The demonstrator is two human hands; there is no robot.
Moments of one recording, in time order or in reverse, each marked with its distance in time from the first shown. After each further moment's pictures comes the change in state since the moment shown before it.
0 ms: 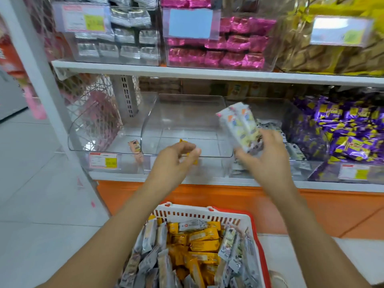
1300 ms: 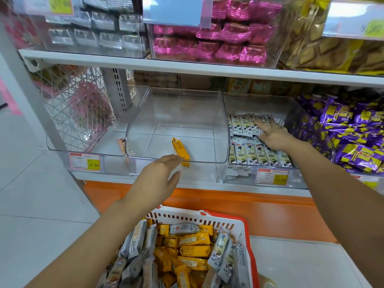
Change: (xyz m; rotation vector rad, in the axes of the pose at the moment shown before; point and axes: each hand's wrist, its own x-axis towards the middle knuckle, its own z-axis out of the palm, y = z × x) left_hand 0.013 -0.028 0.012 0.557 -0.156 0.096; right_hand 0.183 0.180 0.037 -0.634 -0.620 0.106
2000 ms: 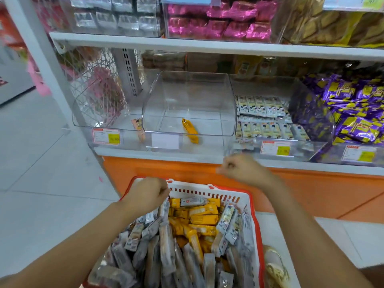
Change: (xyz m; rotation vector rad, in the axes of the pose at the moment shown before) left_hand -0.083 -0.066 0.042 0.099 -0.286 -0.035; right_hand -0.202 -0.132 0.046 0.399 -0.160 -0.353
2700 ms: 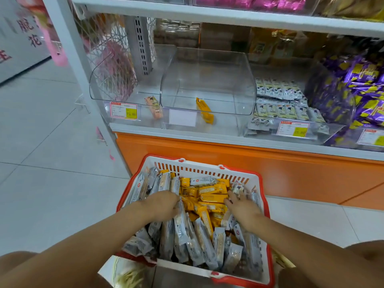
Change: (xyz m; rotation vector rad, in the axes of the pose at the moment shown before) left_hand -0.040 -0.005 0.060 0.089 -0.486 0.009; right_hand -0.040 0.065 0.171 -0.792 -0.388 0.030
